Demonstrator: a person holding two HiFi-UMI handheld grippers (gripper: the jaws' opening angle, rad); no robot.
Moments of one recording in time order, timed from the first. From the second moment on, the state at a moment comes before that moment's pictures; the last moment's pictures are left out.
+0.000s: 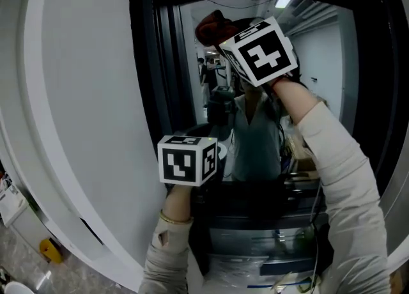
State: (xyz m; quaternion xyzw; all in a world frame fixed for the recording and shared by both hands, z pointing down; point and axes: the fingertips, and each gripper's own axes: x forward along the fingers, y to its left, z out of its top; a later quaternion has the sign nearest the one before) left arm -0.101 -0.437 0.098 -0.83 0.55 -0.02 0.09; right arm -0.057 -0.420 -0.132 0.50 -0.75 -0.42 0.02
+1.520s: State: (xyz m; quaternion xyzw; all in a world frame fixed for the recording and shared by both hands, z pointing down) left arm -0.126 -0.436 0.154 -0.83 0.56 -0.01 0.05; right arm -0.109 -0.464 -0.023 0.48 -0.78 -0.39 0.11
